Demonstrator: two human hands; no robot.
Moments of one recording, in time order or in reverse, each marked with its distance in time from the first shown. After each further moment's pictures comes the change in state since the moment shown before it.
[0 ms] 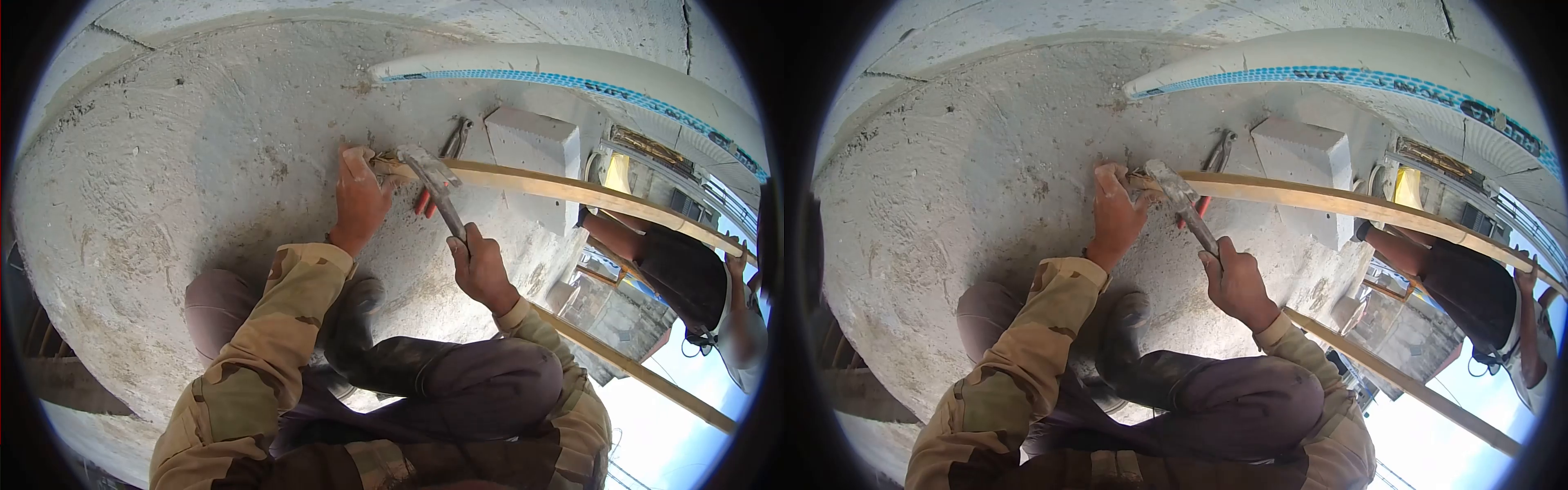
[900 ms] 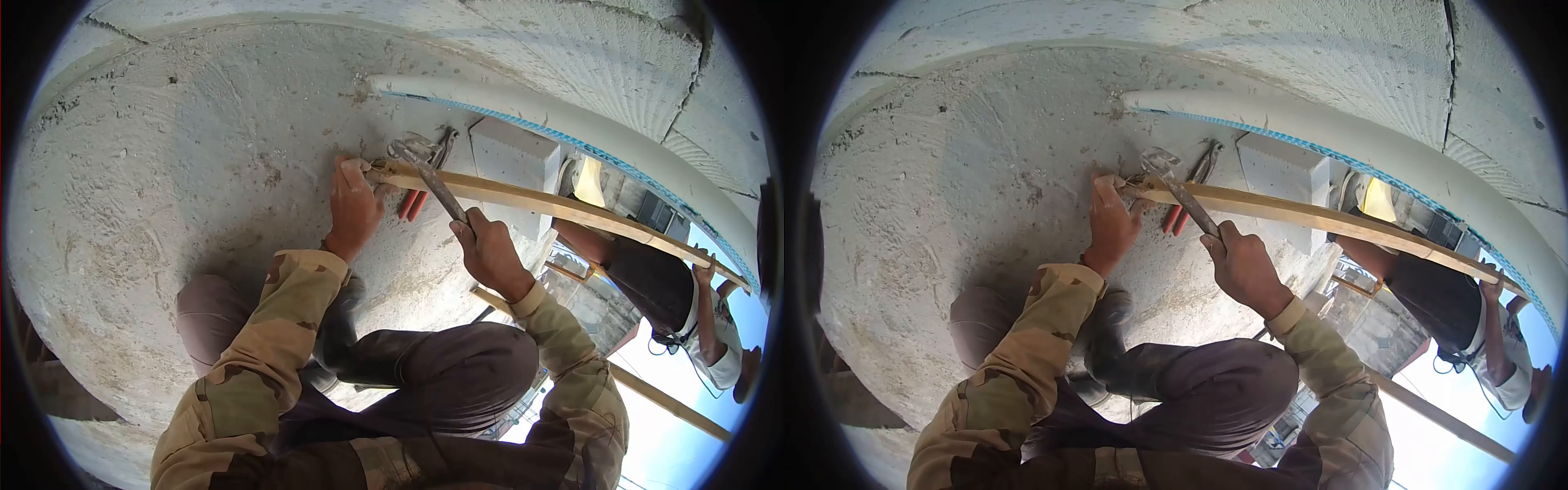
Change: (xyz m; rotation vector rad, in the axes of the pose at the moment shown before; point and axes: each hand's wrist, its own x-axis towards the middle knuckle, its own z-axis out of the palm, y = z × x) left_hand 0.005 0.006 -0.001 -0.044 0.027 0.013; right_hand 0.051 -0.044 -0.072 -0.142 -0.161 0.055
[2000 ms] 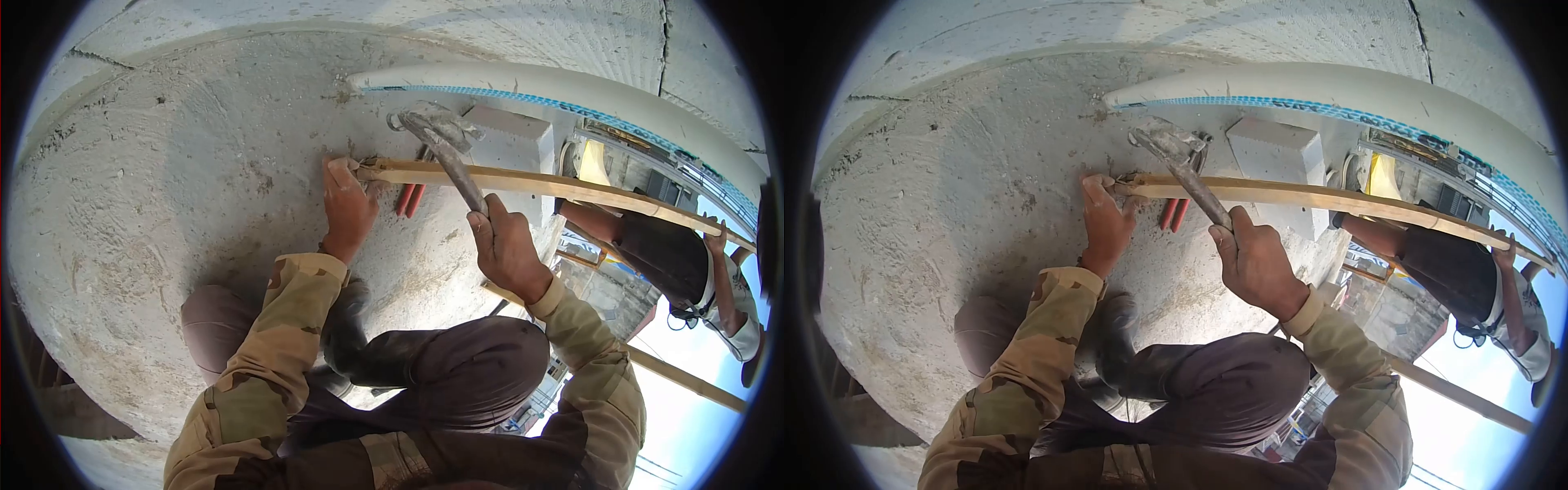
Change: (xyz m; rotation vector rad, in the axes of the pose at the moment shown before) left_hand -0.002 0.006 0.002 0.013 0.018 0.009; right_hand -0.013 -0.012 -0.016 0.052 0.077 -0.001
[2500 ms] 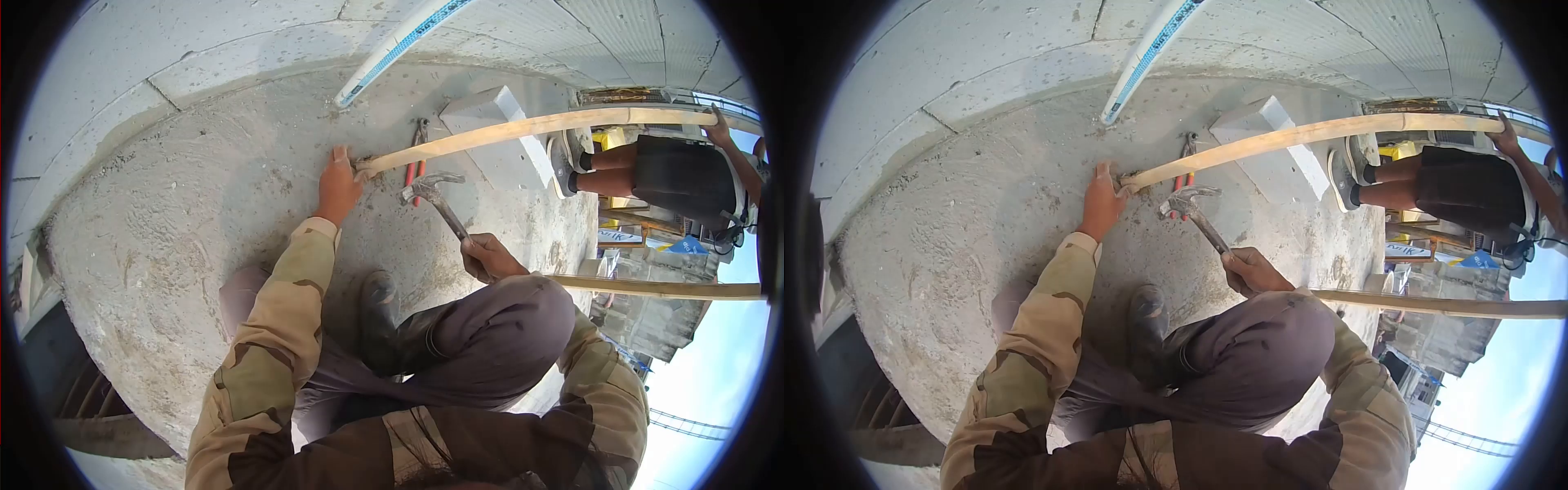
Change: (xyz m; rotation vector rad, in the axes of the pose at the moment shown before) left_hand 0.022 0.006 -0.043 0.193 -0.255 0.135; right_hand -0.134 0.093 0.107 1.093 -0.221 0.291
